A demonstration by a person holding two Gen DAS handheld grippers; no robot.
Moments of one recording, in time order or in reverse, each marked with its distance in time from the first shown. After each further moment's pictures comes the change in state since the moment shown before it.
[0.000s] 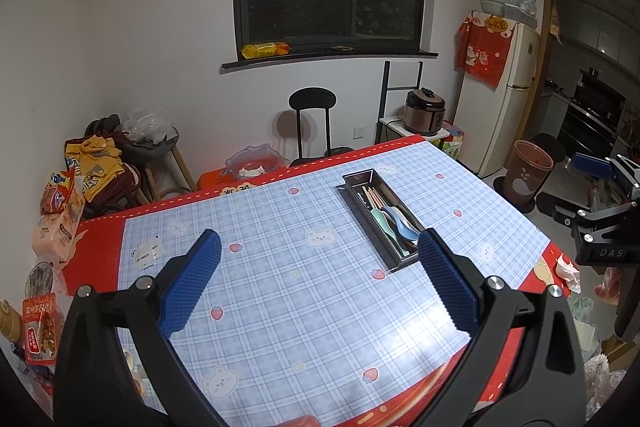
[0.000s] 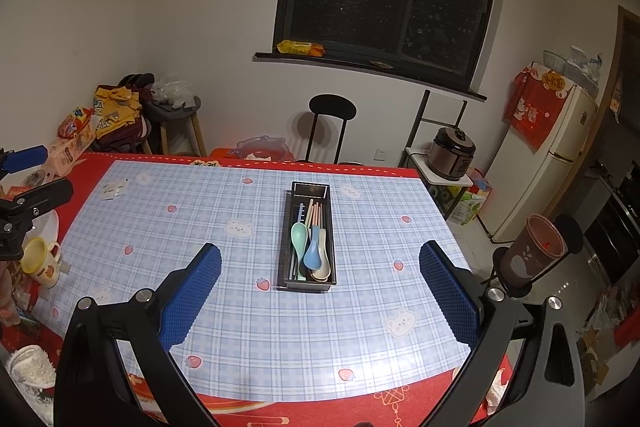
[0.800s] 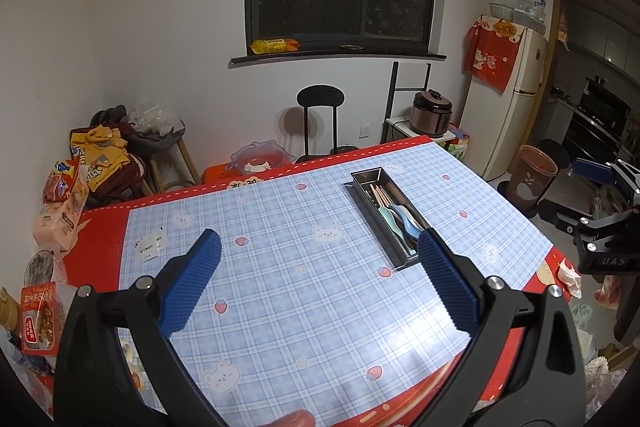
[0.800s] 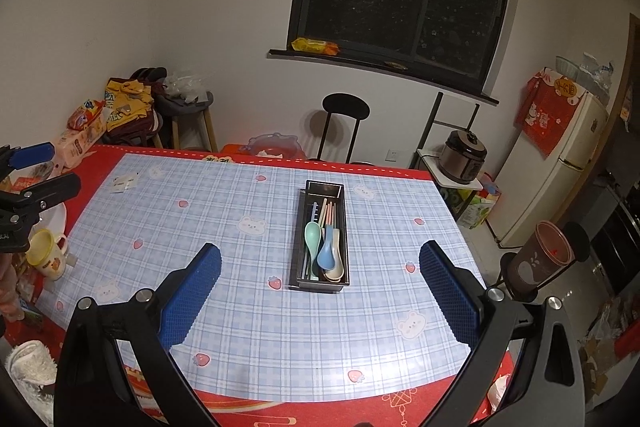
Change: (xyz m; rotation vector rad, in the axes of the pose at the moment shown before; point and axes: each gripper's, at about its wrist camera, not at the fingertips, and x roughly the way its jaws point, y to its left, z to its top) left arm -0.001 0.013 -0.006 -0.033 0.004 0.015; right arm 0.003 0.013 0.001 -0.032 0.006 0.035
